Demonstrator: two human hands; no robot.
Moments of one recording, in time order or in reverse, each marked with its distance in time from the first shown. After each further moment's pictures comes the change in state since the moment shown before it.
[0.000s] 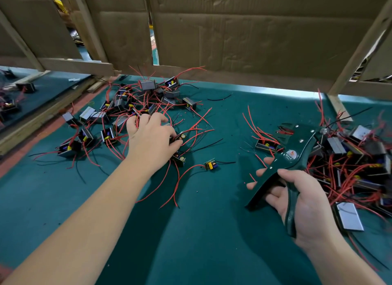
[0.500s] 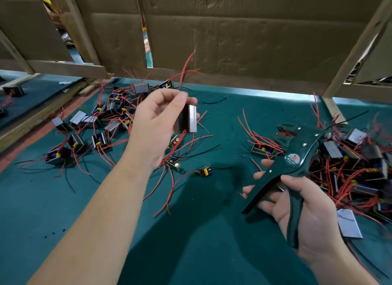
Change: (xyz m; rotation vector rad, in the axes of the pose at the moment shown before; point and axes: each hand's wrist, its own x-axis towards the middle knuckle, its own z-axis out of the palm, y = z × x) left_hand 0.005 0.045 -0.055 -1.646 0.078 -0.144; right_hand 0.000 -0.001 -0.002 0.142 -0.123 -0.038
